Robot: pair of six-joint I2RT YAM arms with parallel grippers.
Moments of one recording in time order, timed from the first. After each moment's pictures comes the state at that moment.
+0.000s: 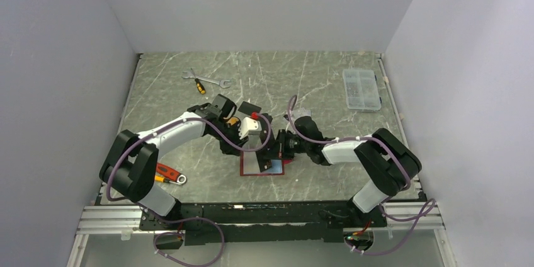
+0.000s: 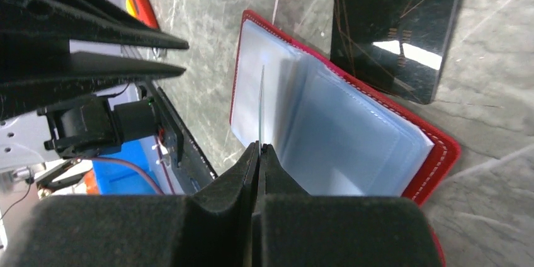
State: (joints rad) left arm -0.54 1.53 0.96 -0.64 0.54 0.68; right arm 0.65 1.59 0.52 0.44 -0.55 0.86
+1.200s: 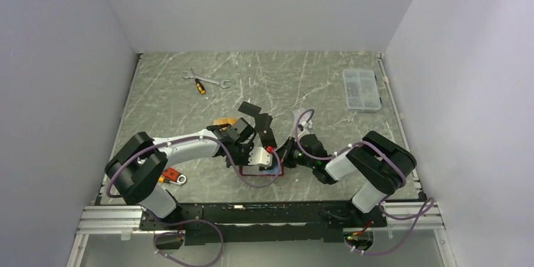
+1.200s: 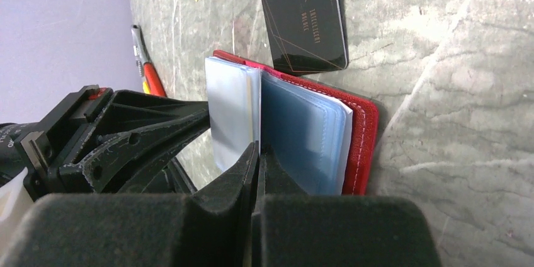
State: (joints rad) left arm -0.81 1.55 0.84 -0.51 0.21 0.84; right arm 0.73 1.62 0.29 0.85 -0.23 1.13
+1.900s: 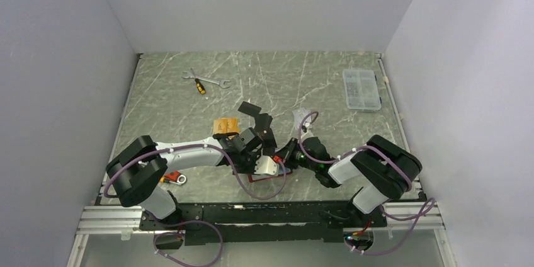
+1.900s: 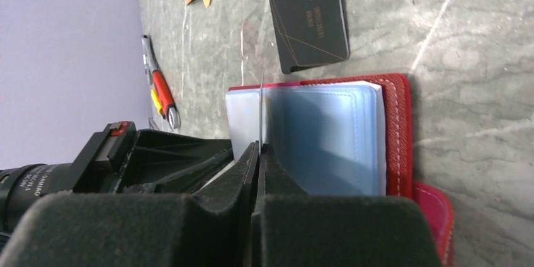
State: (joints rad) left arm -0.96 1.54 0.82 -0.46 0.18 0.76; right arm 0.76 1.57 0.24 0.89 -0.16 1.16
